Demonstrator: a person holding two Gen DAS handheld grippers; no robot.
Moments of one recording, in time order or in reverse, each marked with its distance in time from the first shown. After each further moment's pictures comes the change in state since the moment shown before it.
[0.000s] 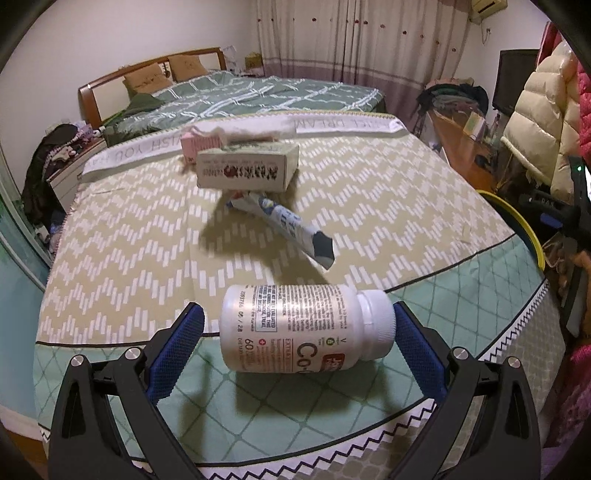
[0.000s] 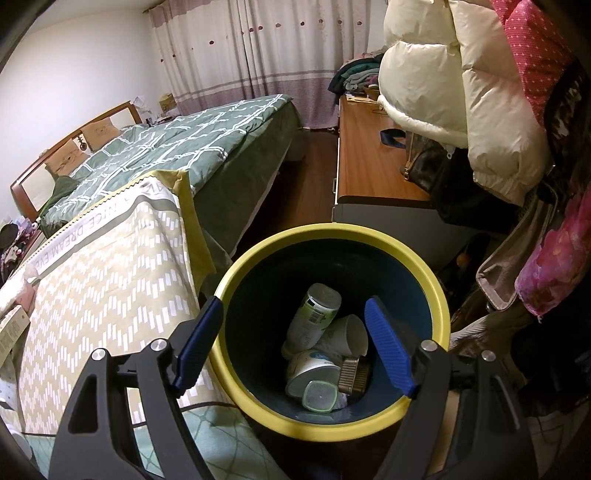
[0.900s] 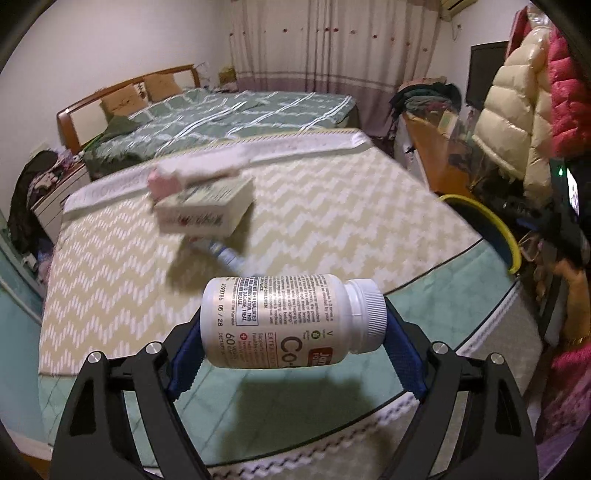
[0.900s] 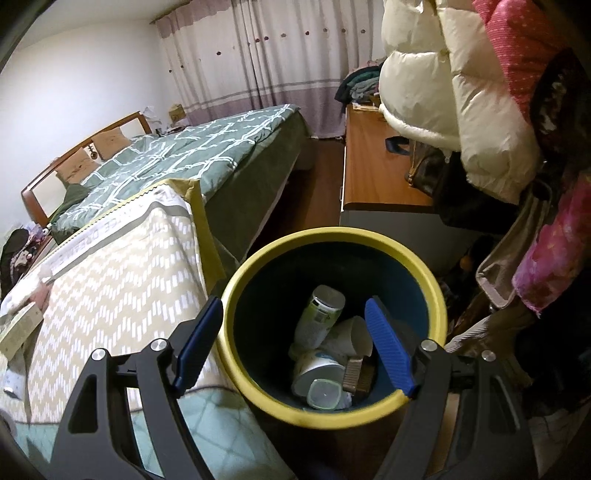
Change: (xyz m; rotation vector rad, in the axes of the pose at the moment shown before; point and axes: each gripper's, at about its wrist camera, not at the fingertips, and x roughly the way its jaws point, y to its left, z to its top) left arm -0.024 -0.040 0.025 0.085 -0.059 -0.068; right arm -0.020 -0.009 -0.011 -0.001 -0.048 0.044
